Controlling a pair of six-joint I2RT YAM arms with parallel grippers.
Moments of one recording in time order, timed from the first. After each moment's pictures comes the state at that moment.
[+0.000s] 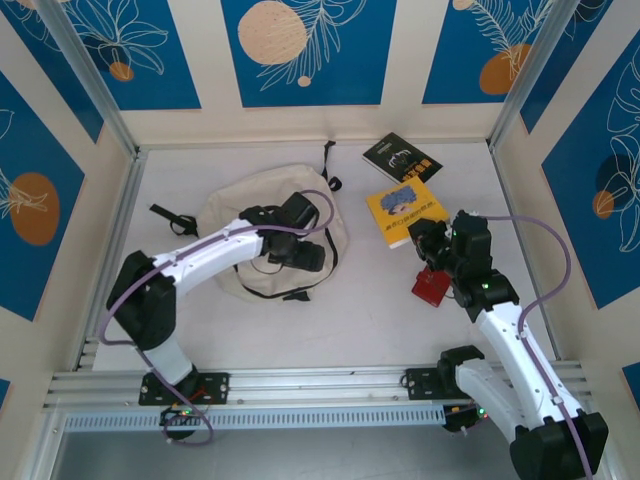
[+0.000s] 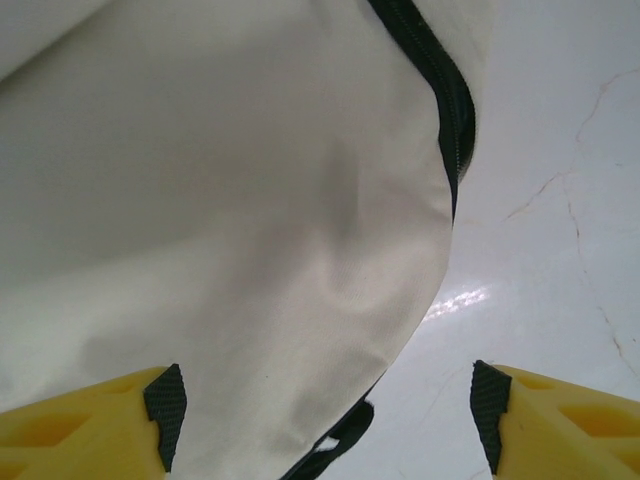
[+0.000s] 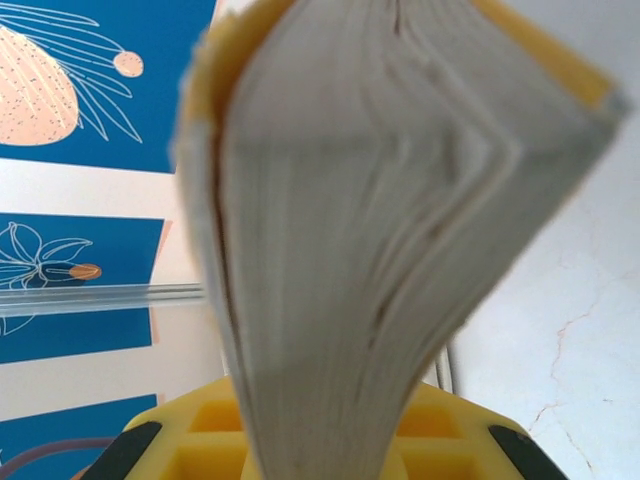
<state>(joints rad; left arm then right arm) -0.78 1.70 1.34 -0.84 0.03 -0.48 0.19 0.78 0.67 -0.35 -0.19 1.19</state>
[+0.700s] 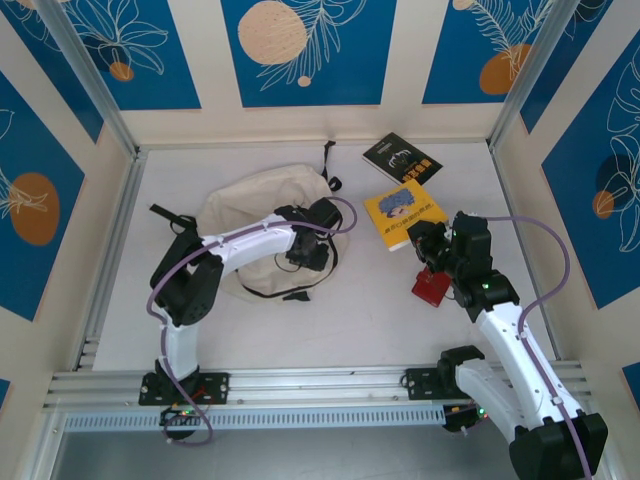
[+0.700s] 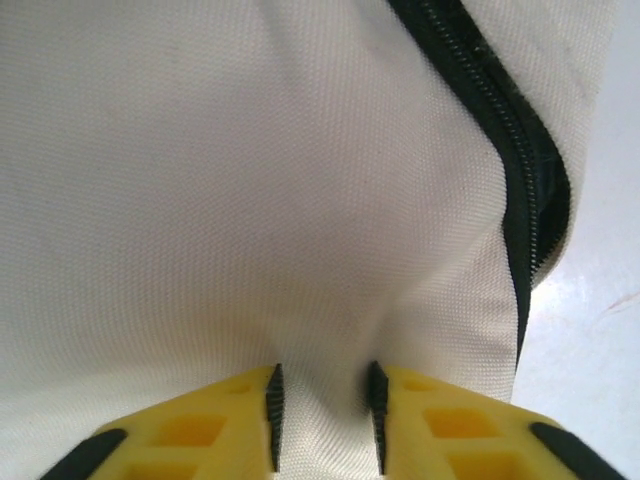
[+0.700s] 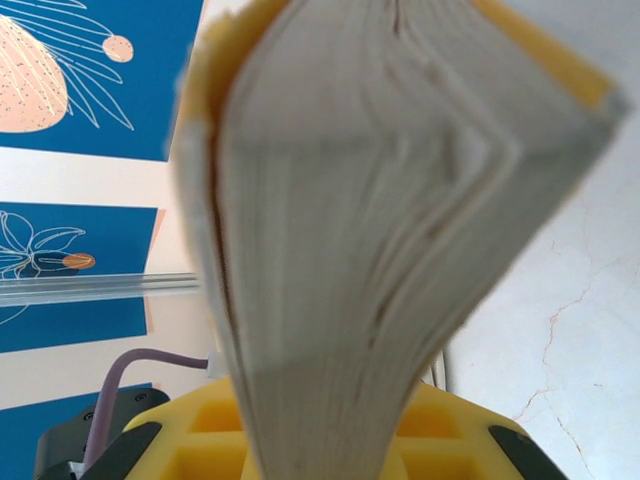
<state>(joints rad) -0.81 1.95 1.47 -0.85 -0.07 -0.47 0.18 0.78 0.67 -0.37 -0.21 1.18</state>
